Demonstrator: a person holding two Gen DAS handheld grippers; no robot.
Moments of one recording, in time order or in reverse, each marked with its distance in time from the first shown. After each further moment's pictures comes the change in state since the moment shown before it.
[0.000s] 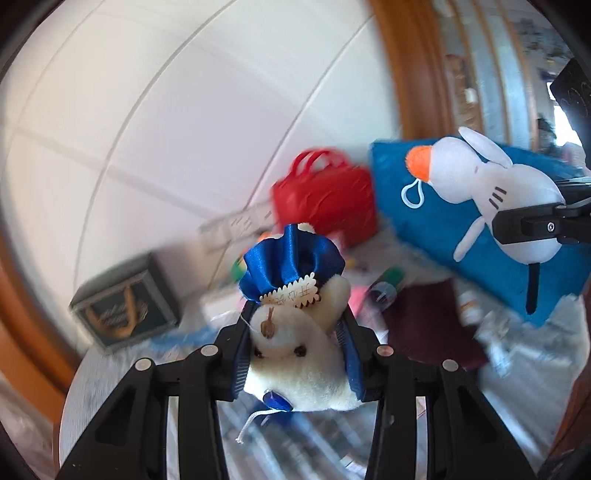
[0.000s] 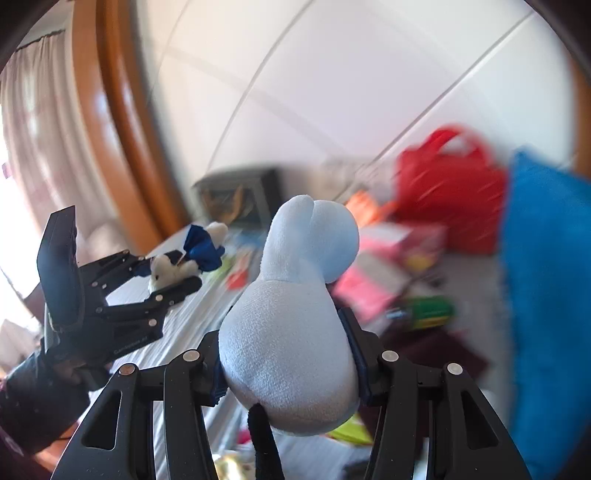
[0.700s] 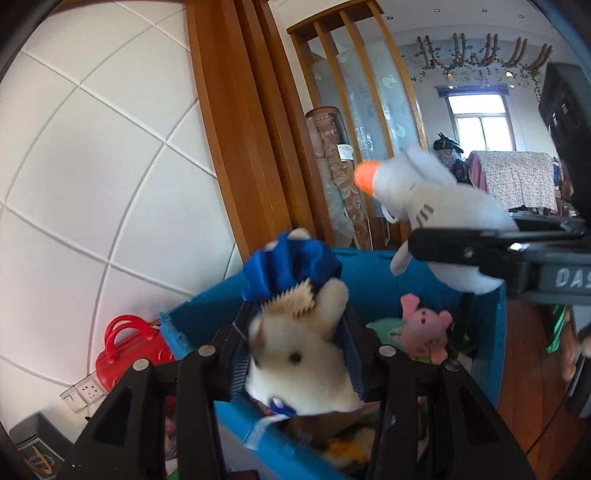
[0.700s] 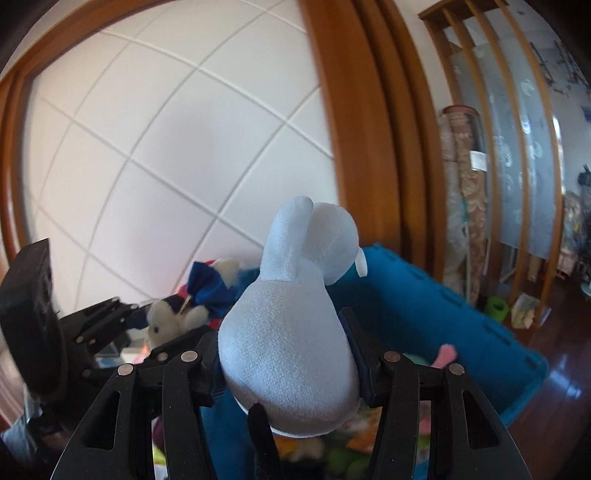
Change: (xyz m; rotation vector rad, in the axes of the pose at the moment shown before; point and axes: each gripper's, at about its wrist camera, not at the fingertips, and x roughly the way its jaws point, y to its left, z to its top) left arm 0.028 -0.329 0.252 0.163 -0.230 -0.306; right arm -0.276 -0.260 0.013 0.265 -0.333 -0.477
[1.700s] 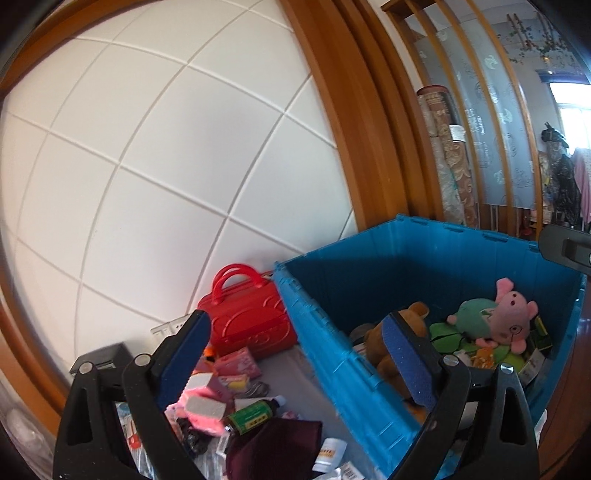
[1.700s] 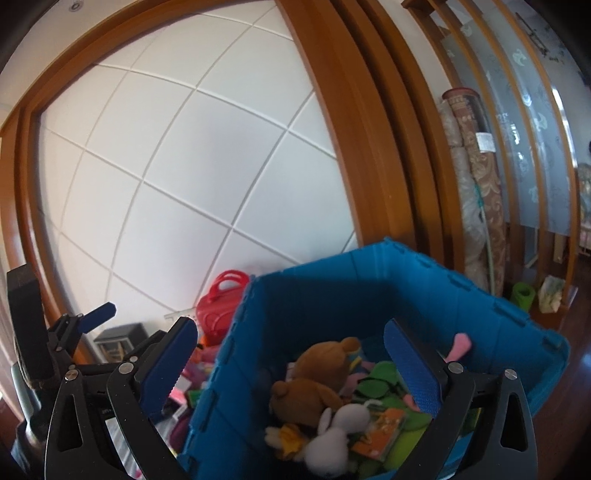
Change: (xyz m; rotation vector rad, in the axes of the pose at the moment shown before) left arm -0.044 0.003 -0.035 -0.111 0.112 0.484; right arm -0.009 -0.023 -0.032 0.067 -0.029 0.179
